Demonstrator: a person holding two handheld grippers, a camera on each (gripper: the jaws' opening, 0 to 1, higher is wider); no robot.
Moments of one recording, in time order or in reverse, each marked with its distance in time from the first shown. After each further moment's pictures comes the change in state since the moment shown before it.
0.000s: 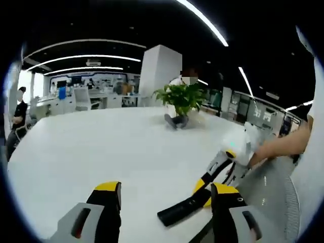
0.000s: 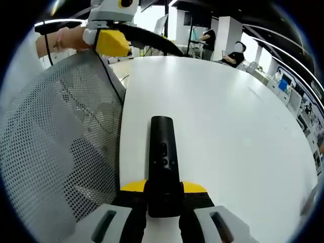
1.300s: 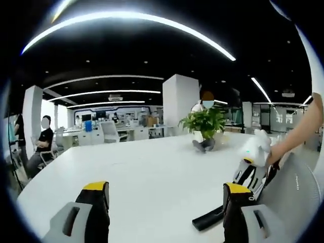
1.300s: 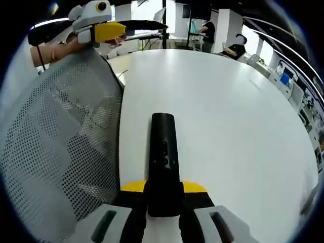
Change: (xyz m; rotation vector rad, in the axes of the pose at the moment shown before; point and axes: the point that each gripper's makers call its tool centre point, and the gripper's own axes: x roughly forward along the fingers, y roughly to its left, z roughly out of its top) left arm -0.030 0.038 0.015 0.126 -0.195 0.182; right arm -0.001 -0.001 0.001 0.028 0.072 0.027
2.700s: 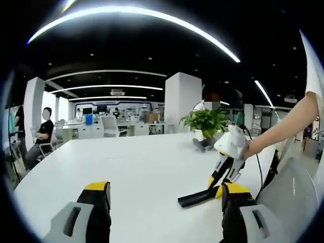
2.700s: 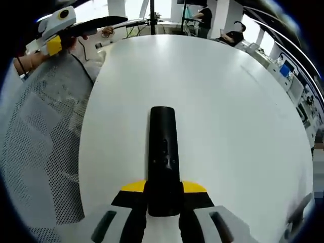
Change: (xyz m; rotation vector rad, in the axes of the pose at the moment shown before) left arm 0.000 0.000 -0.010 -0.038 0.044 -0.008; right arm -0.003 -0.080 -0.004 0.018 0.142 -0.032
